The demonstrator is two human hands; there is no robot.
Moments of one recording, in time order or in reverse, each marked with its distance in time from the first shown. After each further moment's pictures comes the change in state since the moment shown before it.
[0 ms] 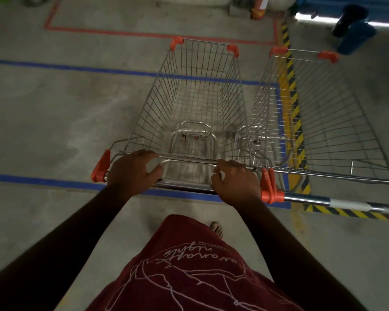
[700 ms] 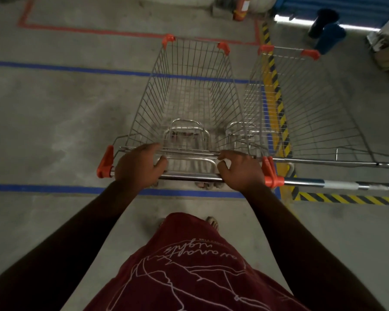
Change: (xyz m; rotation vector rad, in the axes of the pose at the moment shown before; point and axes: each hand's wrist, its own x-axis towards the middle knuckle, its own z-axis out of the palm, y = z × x) left_hand -0.004 -0.008 0.008 -0.149 0.069 0.079; right_hand -0.007 -0.008 -0.007 0.065 -0.005 0.072
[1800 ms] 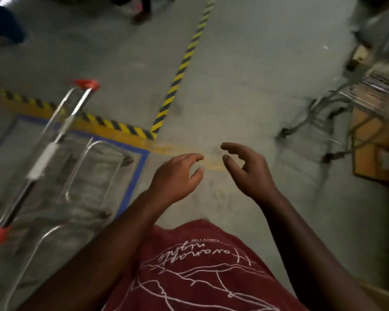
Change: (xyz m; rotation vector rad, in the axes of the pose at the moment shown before) left_hand -0.261 0.551 0.223 -0.093 -0.740 1.272; right_hand -0.548 0.258 -0.112 0.474 0.937 1.050
